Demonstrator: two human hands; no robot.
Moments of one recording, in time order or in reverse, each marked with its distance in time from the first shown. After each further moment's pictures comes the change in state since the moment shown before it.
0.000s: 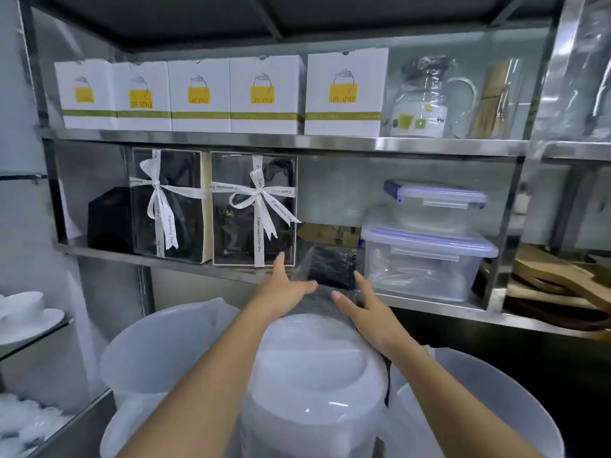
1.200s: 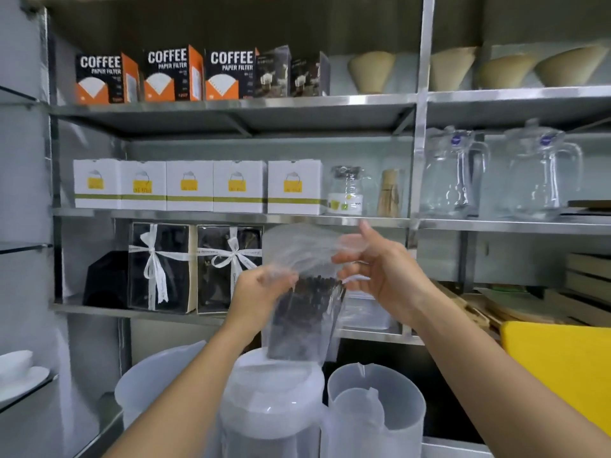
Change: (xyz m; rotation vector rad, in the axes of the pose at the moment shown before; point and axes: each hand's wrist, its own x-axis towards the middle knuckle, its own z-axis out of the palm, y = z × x) left_hand -0.148 0.113 -0.045 -0.437 0.181 0.574; right_hand -0.166 -0.160 -0.157 0.735 0.017 -0.241
